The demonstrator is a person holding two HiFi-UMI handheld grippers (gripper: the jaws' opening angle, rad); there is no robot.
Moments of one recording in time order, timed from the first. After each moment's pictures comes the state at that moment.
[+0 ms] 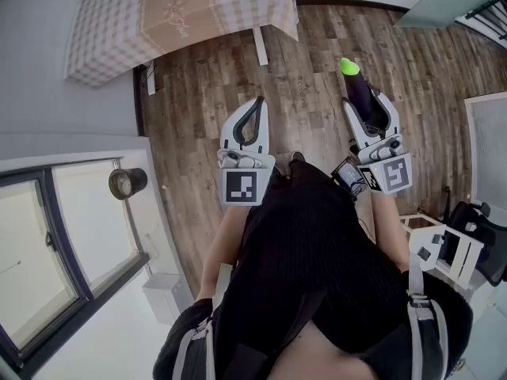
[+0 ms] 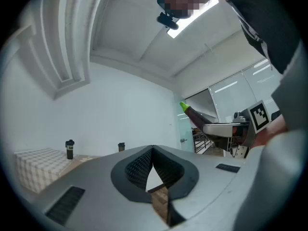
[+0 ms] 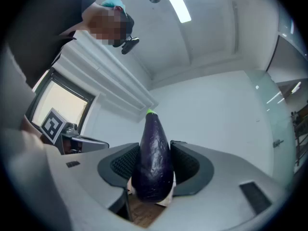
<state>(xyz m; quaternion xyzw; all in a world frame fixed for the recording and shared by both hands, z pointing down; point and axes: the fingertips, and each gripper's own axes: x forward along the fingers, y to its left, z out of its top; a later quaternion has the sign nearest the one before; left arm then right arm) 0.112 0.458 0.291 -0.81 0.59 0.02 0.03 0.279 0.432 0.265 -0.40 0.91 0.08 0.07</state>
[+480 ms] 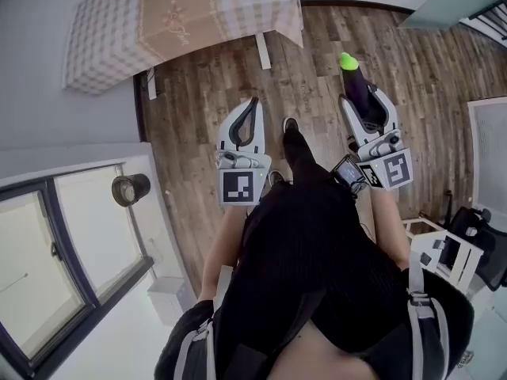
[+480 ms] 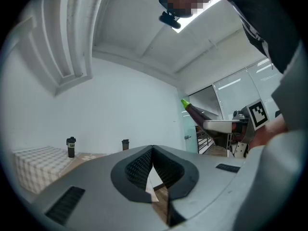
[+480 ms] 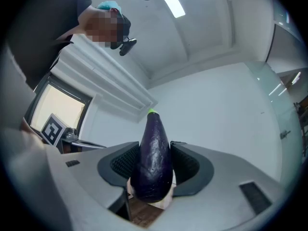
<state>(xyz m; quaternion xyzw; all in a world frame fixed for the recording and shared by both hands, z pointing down) 0.079 0.396 0.306 -0.80 0.60 0.01 0.03 0.249 0.364 0.277 -0.39 0.92 0.05 0.08</state>
